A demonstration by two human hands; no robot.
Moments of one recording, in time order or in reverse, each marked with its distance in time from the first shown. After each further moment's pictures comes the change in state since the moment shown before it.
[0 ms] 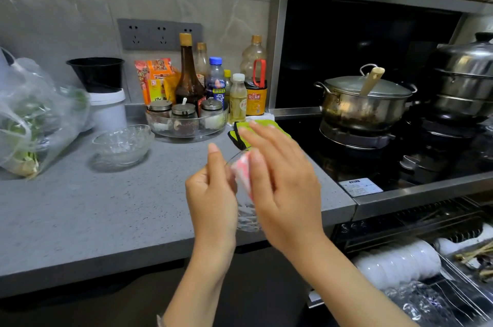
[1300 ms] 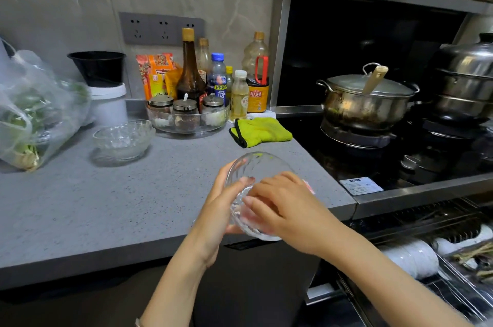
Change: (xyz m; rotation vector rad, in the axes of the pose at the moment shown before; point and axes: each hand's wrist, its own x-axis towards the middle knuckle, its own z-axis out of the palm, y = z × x) left_hand 0.015 -0.033 -0.034 0.053 -0.576 -0.302; right_hand -0.014 0.042 -0.010 -0.211 -0.714 -0.051
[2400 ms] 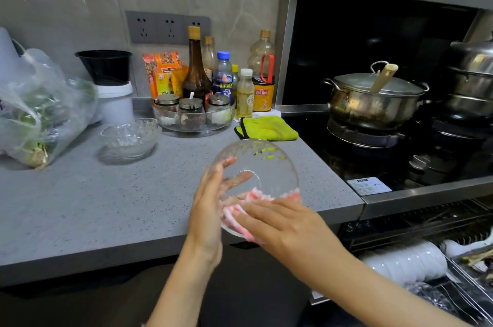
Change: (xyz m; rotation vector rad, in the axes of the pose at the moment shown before) left_hand -0.003 -0.001 -0.003 -0.244 0.191 0.127; right_hand -0.025 -0.001 0.035 -0.340 0.300 -0.396
